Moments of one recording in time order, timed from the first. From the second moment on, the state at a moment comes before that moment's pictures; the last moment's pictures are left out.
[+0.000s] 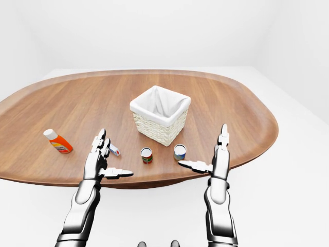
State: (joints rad) left arm 0.00 0.02 0.03 0.04 0.02 -0.06 -0.02; right arm 0.05 -0.02 -0.12 -0.12 -0.08 -0.03 -0.20
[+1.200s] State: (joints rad) left arm -0.02 0.02 0.04 0.07 0.02 -0.04 -0.01; right arm 0.41 0.25 -0.37 -0.63 -0.23 -0.06 -0.52
